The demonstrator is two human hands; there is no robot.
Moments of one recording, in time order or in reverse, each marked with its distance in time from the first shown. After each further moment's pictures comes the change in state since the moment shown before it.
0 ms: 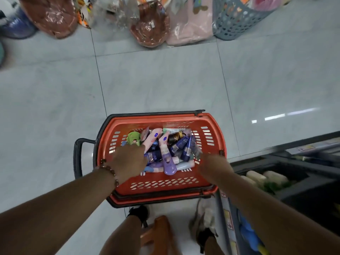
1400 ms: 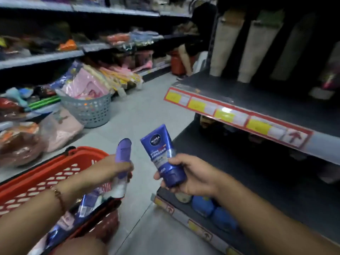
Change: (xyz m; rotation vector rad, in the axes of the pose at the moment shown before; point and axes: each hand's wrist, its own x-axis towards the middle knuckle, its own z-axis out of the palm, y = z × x) left_hand -0.064 0.289 0.087 -0.624 0.018 0.675; right_hand -0.207 0.215 0.211 1.822 0.179 -0.587
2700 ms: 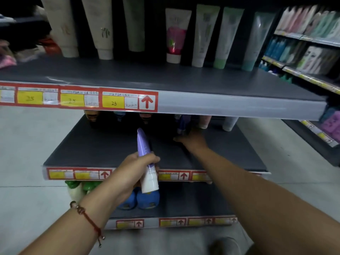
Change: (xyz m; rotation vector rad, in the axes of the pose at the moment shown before) left_hand 0.030 0.123 0.283 -0.394 -0.460 -0.013; right_hand -0.178 0.047 -0.213 -0.662 1.588 -0.189
